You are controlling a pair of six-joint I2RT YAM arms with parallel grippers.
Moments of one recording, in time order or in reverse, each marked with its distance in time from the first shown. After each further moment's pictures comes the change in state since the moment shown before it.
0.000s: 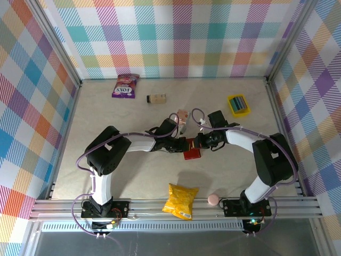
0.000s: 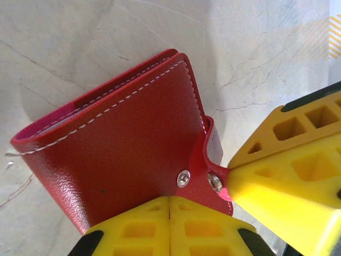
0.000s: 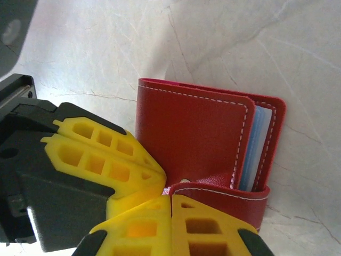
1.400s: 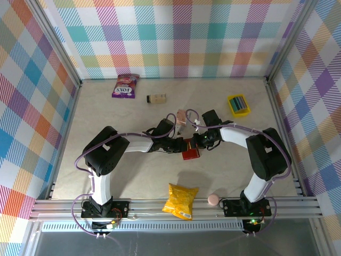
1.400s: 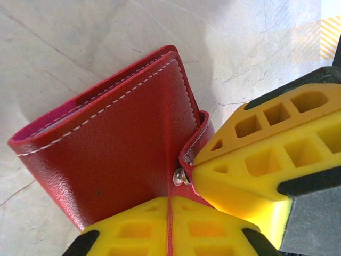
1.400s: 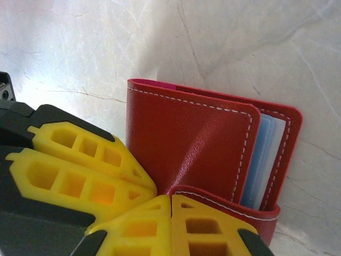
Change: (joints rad) left arm 0.026 -0.019 -0.045 0.039 0.033 -0.008; right arm 0.043 0.084 0.070 -0.033 0.020 -0.018
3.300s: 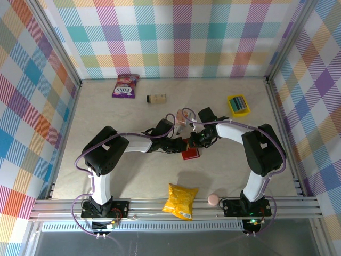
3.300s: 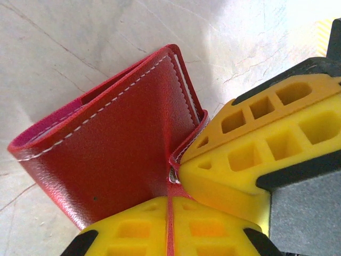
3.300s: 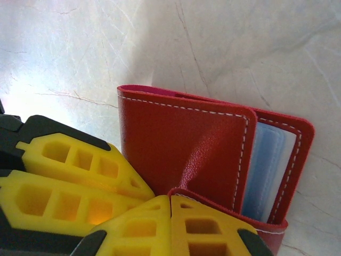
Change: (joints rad) left arm 0.011 -0.001 -0.016 0.021 0.012 0.000; right arm 0.024 0.070 0.095 -0.099 0.039 0.000
